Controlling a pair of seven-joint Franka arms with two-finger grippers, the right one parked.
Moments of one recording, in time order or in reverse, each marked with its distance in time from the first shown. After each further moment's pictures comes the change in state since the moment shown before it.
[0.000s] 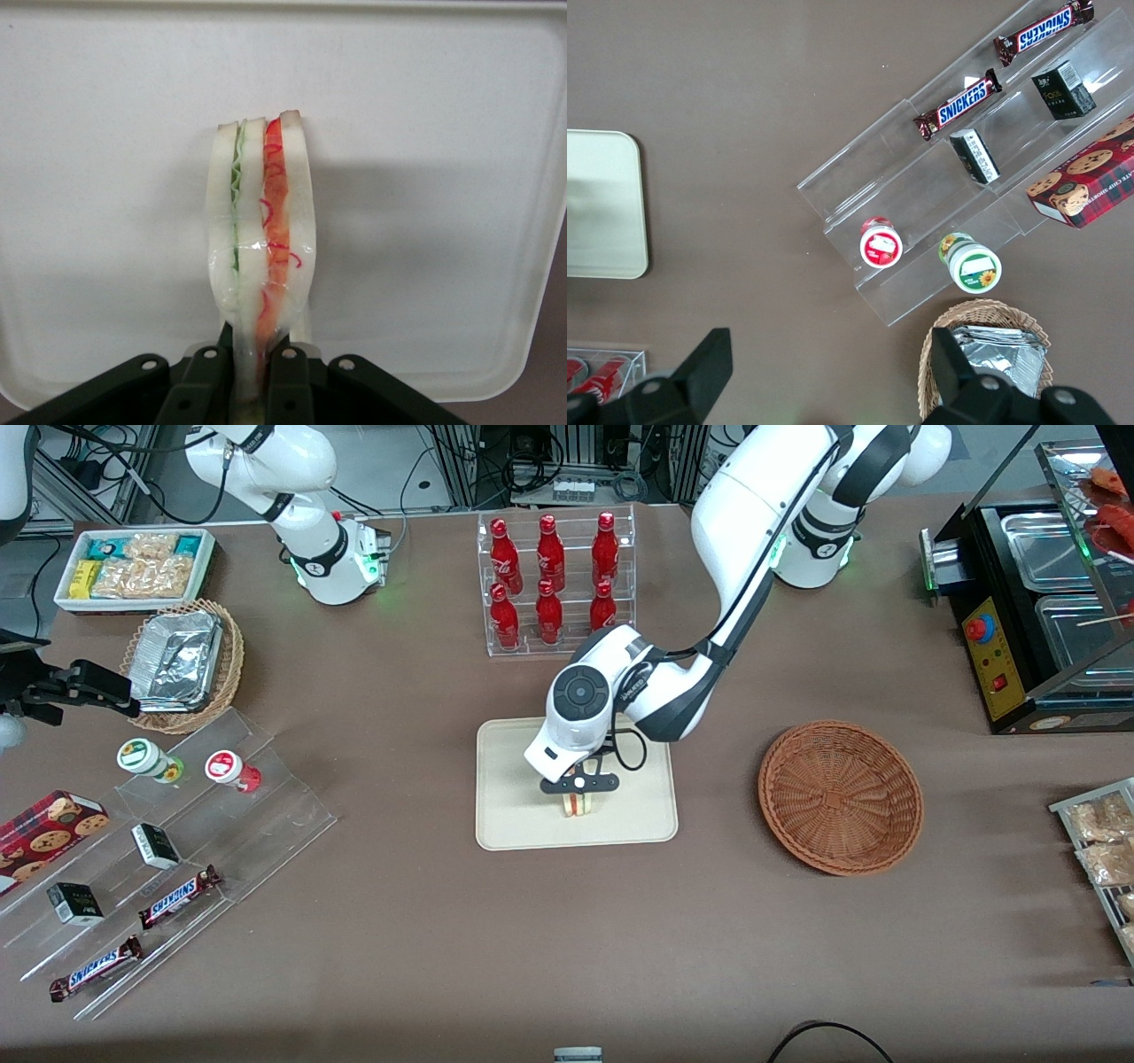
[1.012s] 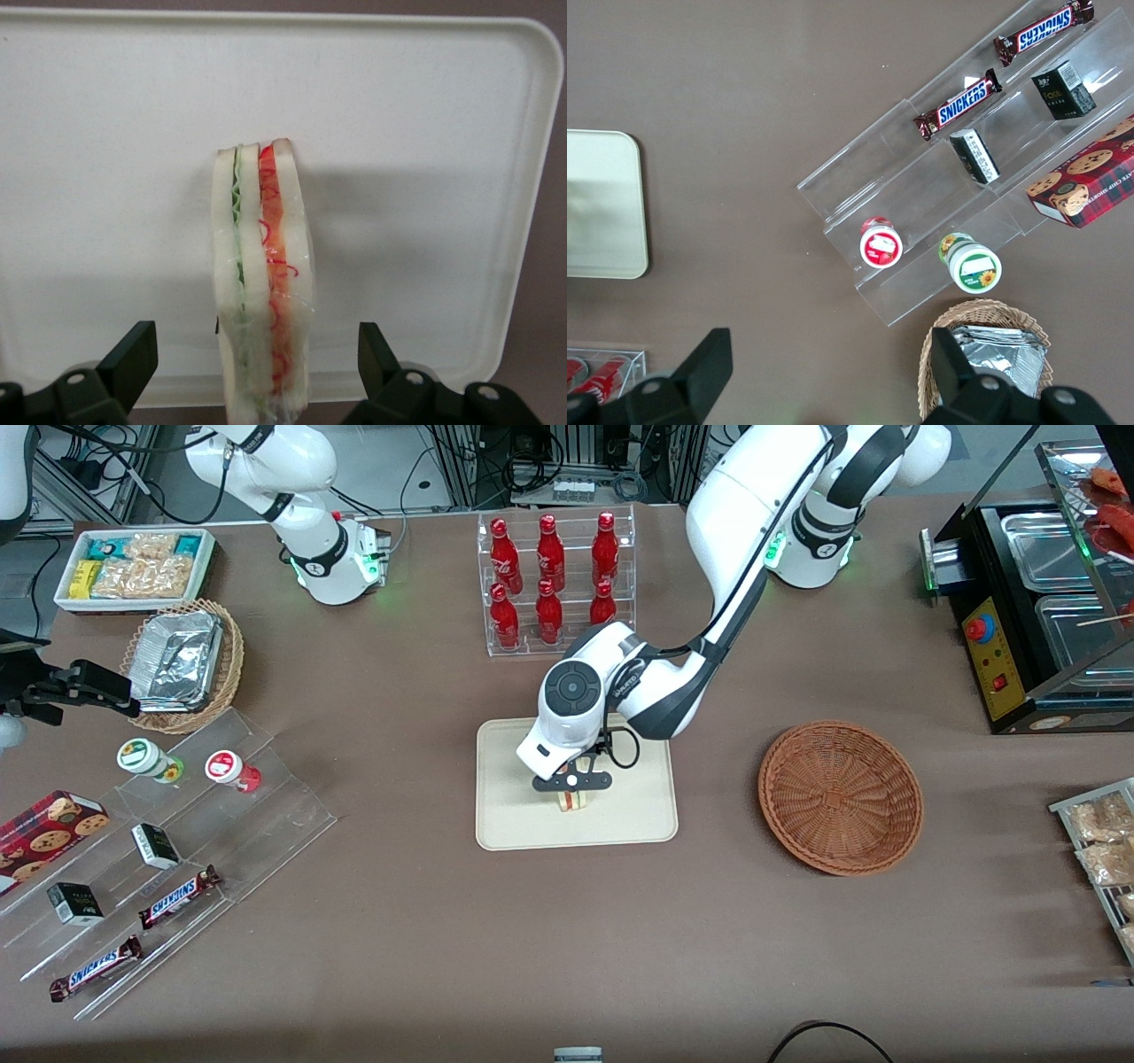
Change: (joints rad) arm -0.006 -0.006 0.009 0.046 0.000 -0.031 -0.008
